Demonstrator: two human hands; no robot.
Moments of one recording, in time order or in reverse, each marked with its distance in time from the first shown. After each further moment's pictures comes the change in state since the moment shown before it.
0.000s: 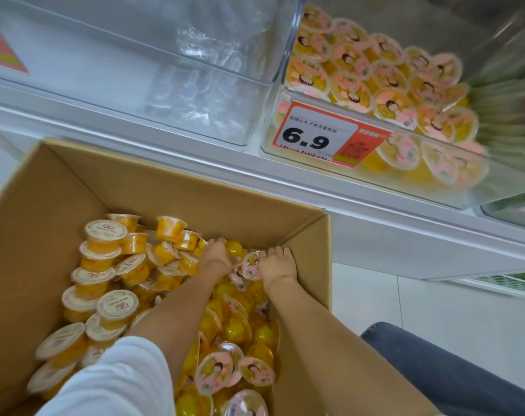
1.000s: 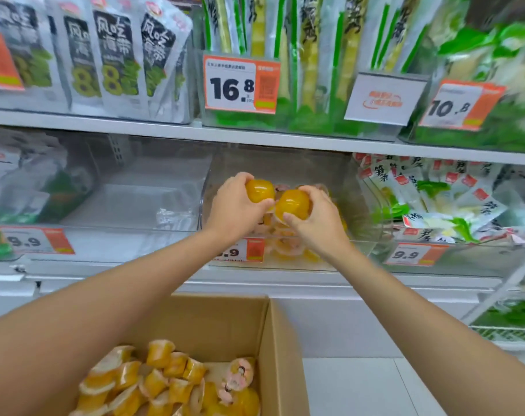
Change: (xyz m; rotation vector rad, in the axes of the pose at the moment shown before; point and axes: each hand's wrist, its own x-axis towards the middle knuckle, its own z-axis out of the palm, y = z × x) left_hand -0.215 0.277 -0.241 -0.128 0.663 0.807; right_hand -0.158 0.186 -0.230 0.992 1.059 0.040
